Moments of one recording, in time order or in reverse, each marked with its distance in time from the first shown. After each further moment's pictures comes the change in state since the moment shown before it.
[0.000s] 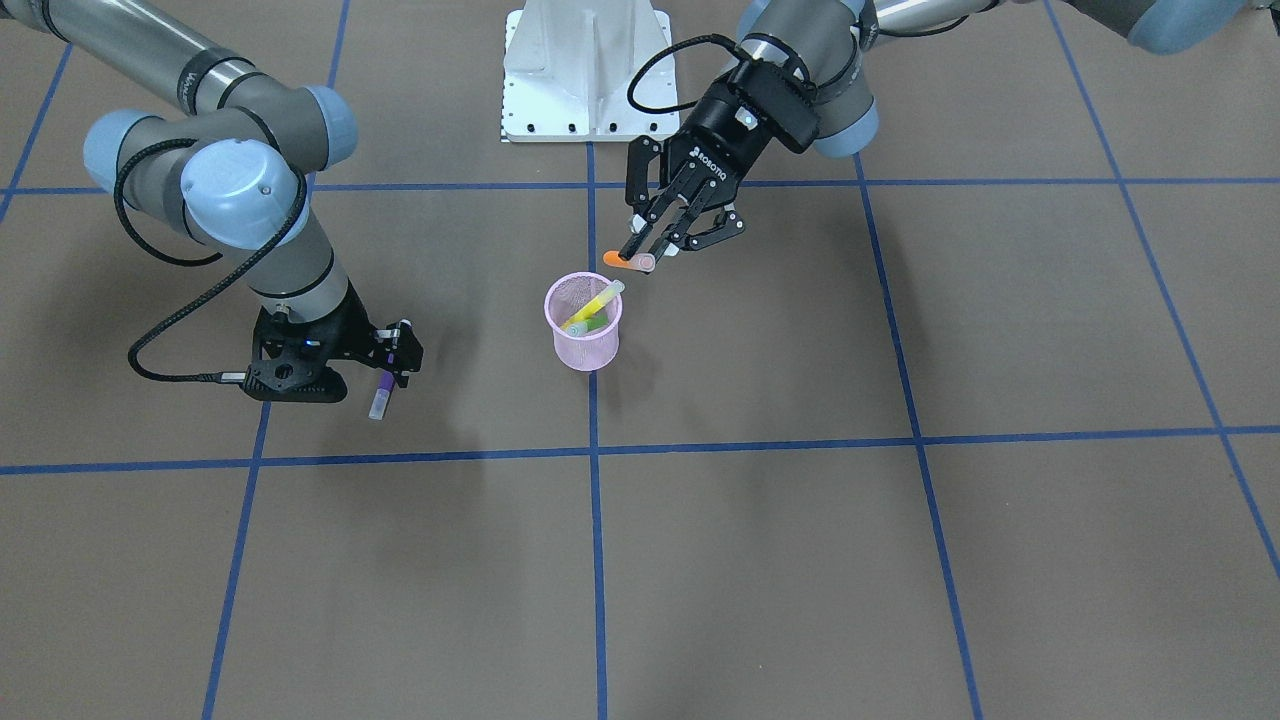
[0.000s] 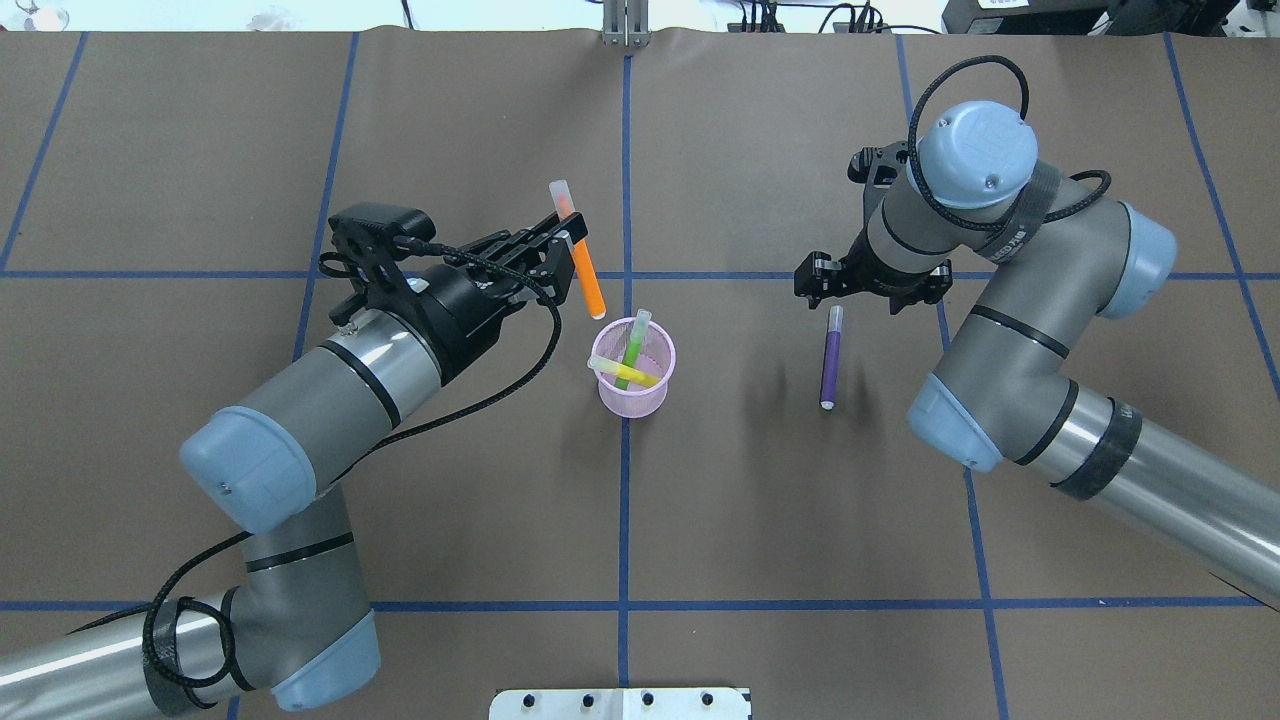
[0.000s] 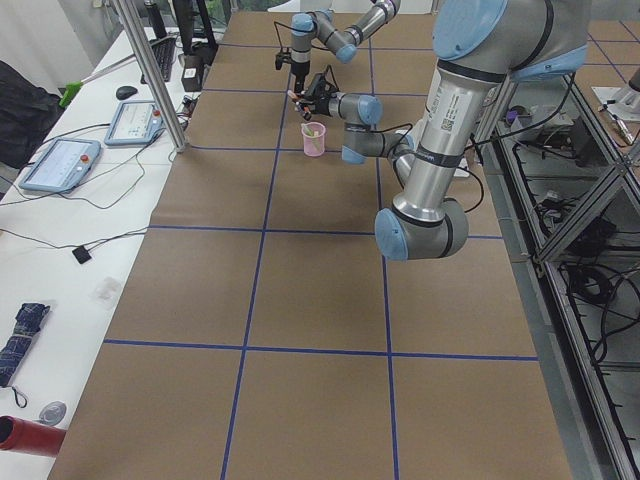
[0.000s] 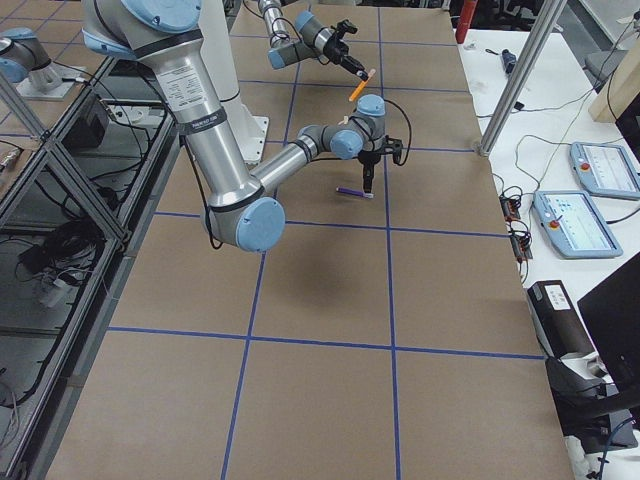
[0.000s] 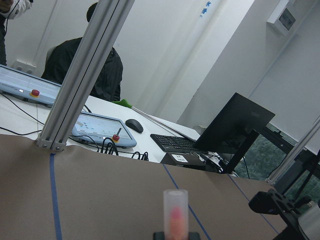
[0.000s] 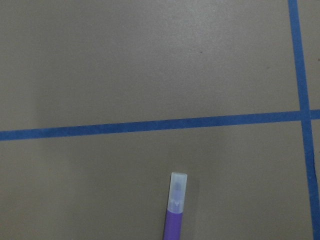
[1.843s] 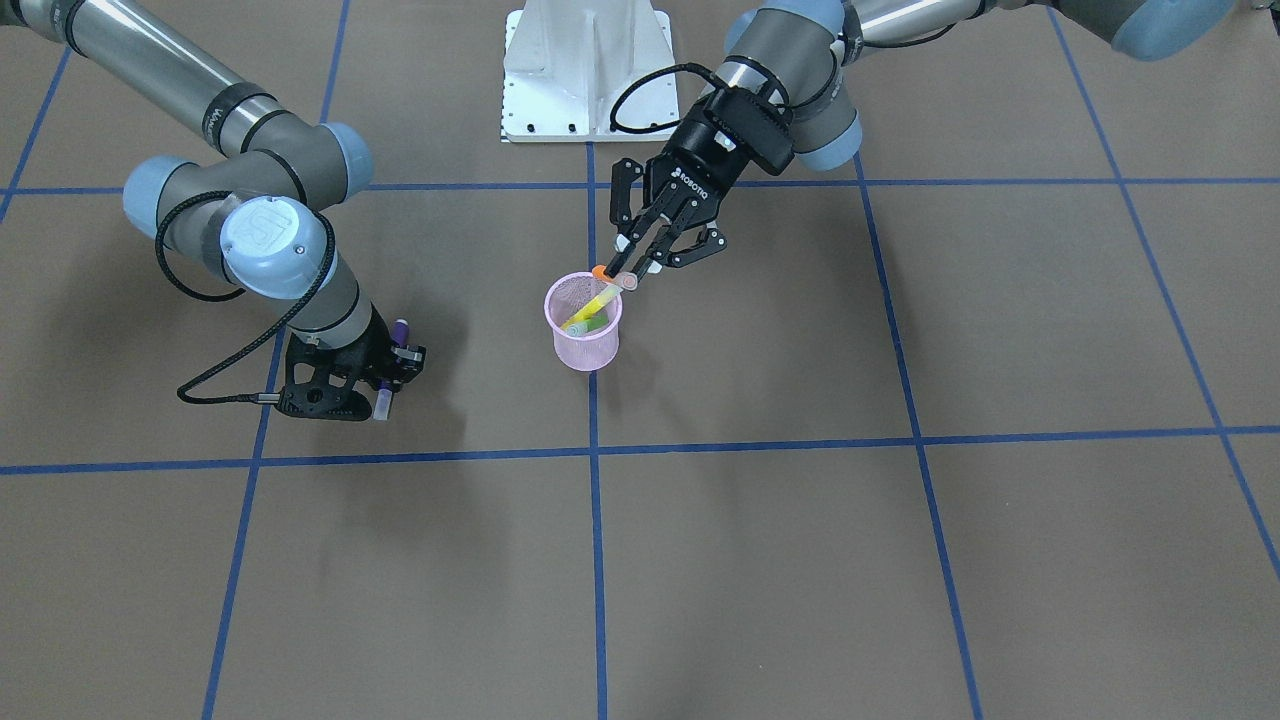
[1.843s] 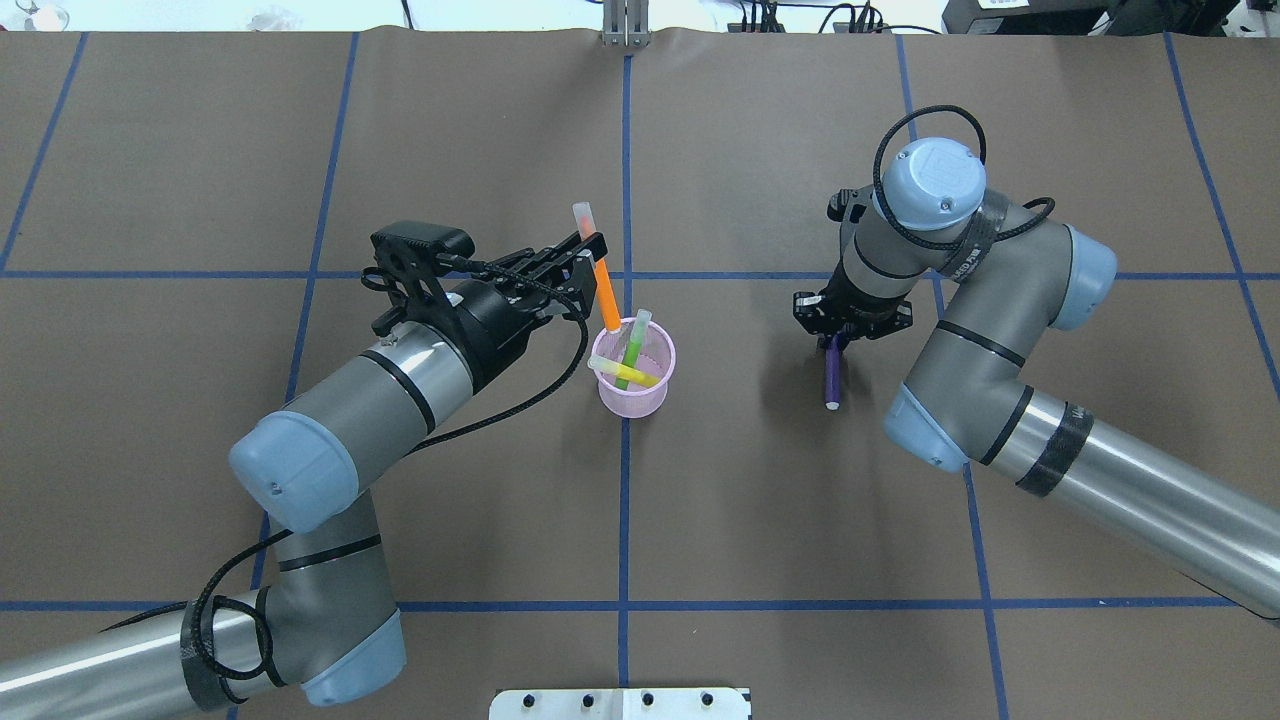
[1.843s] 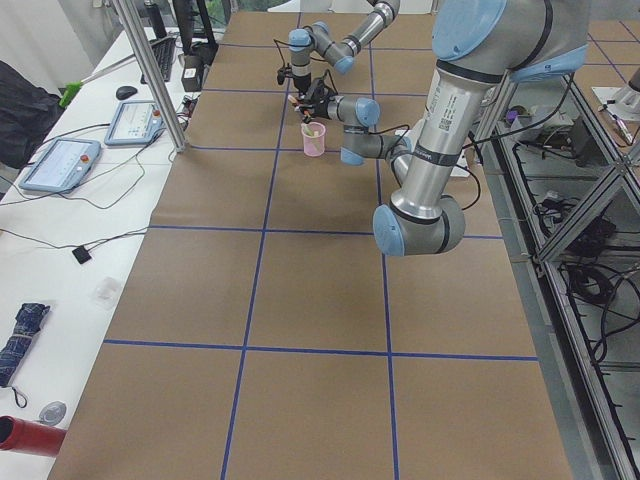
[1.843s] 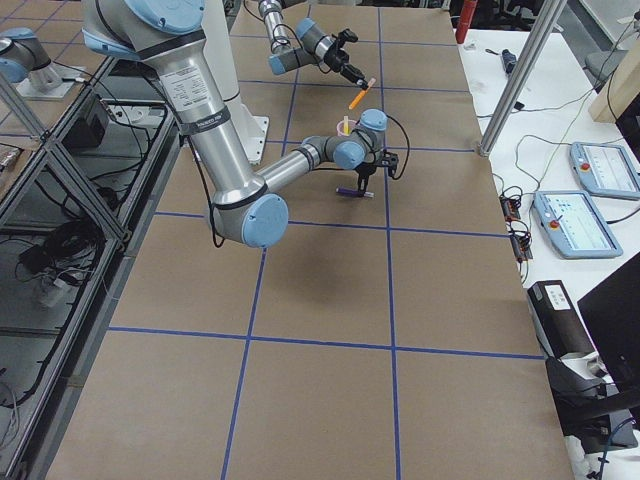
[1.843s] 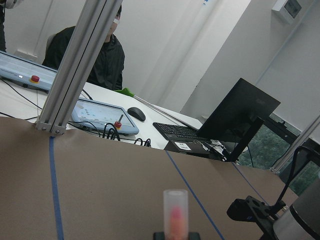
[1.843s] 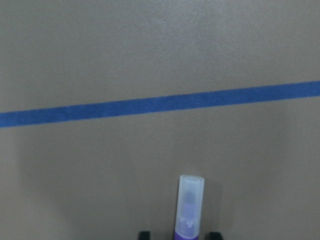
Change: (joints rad) left arm 0.005 -0.029 0.052 -0.002 -0.007 -0.003; right arm -0.030 0.017 -0.090 0.022 0.079 0.032
